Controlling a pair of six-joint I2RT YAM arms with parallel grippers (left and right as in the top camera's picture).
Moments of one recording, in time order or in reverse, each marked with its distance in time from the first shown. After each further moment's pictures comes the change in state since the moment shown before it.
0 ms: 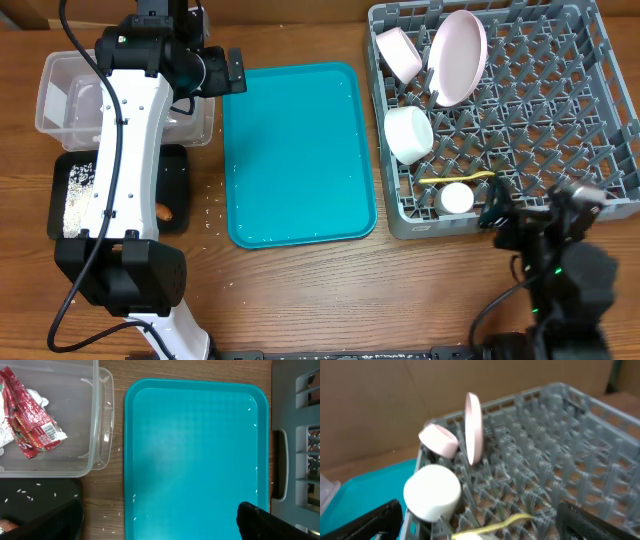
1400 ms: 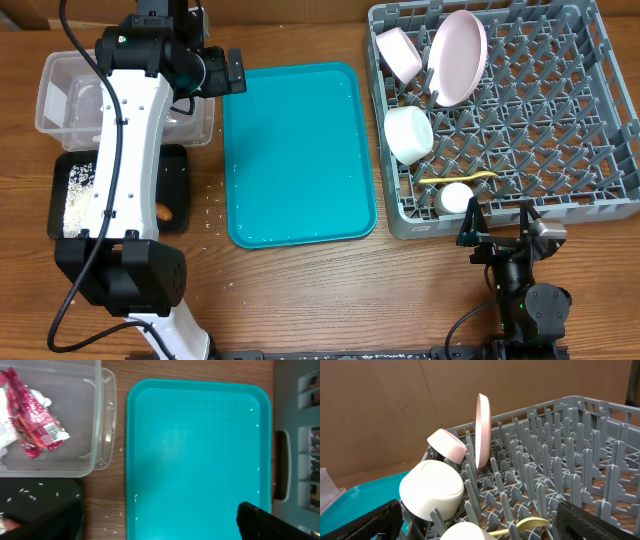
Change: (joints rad) left arm 0.000 0.000 0.000 -0.001 -0.018 0.000; right arm 0.000 -0.341 -0.446 0.314 -0.032 0.002
